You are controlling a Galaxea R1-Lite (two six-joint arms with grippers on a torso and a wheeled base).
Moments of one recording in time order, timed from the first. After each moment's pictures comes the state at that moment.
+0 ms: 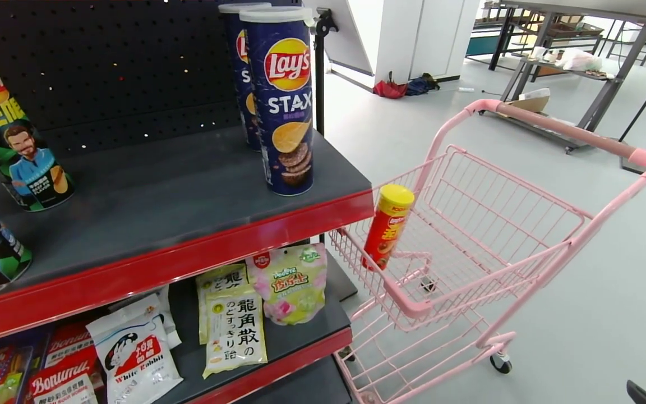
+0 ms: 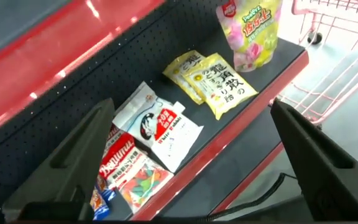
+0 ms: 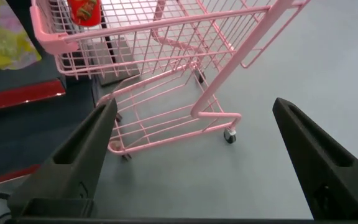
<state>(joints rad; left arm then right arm) -0.23 0.09 -0.38 0.49 0.04 0.31 0.06 0.52 -0.09 -0.15 -0.06 -0.14</state>
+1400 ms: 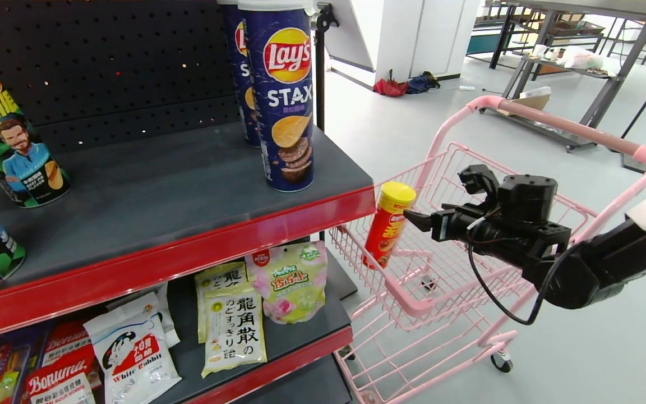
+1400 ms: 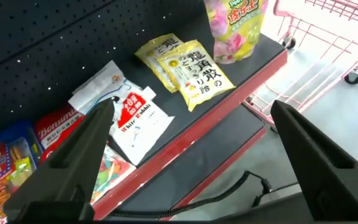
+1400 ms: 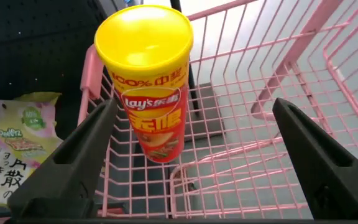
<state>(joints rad) -0.22 0.10 -0.19 0.34 0.00 0.13 0.26 2.06 -0.86 -0.97 0.14 0.05</state>
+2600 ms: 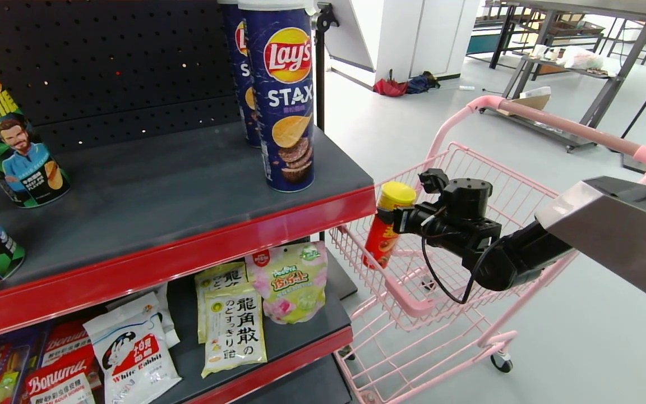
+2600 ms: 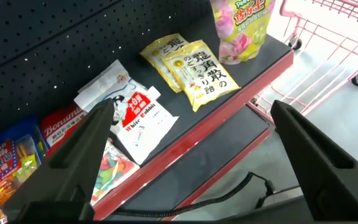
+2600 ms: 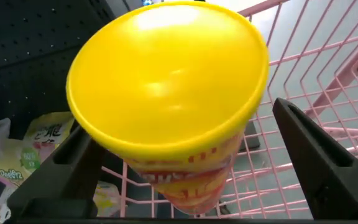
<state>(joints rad) -0.22 0.10 -0.19 0.35 0.02 0.14 0.32 2.30 -1.14 -0.97 0.14 0.17</state>
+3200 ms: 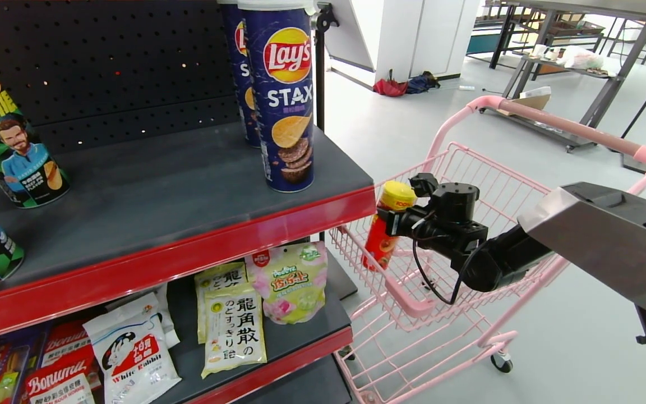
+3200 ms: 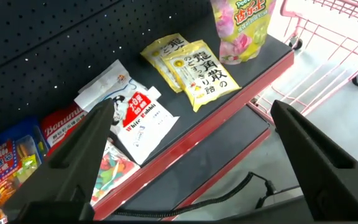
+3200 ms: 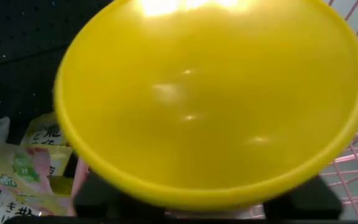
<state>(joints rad) -0.22 0.10 -0.19 0.35 0.02 0.14 0.34 2.35 -1.19 -0.97 0.13 0.17</state>
